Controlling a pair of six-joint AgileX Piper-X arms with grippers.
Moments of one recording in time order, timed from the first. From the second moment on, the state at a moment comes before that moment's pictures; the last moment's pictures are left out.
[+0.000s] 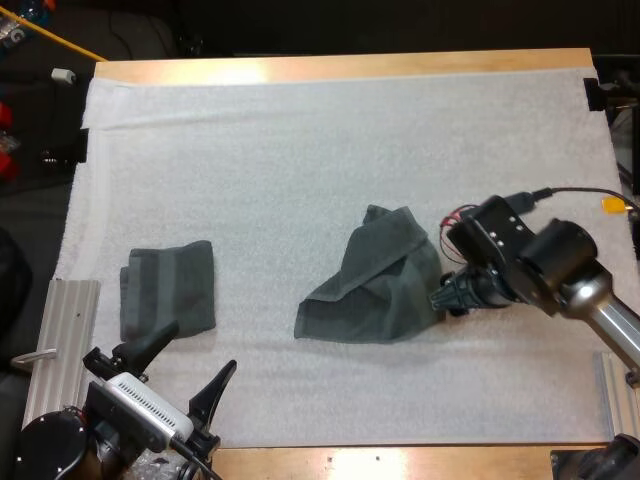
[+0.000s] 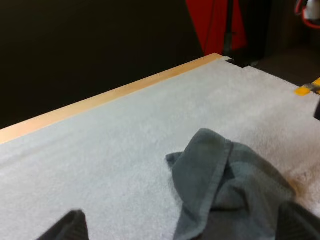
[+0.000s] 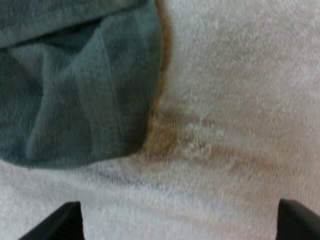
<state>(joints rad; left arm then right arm) -0.24 0.14 -0.75 1.03 0.36 -1.66 0.66 1.26 -1.15 1.30 0.17 -1.53</state>
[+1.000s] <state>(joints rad) -0.28 0.27 -0.75 1.10 0.37 -1.64 0.55 0.92 -0.75 1.02 0.06 -1.37</state>
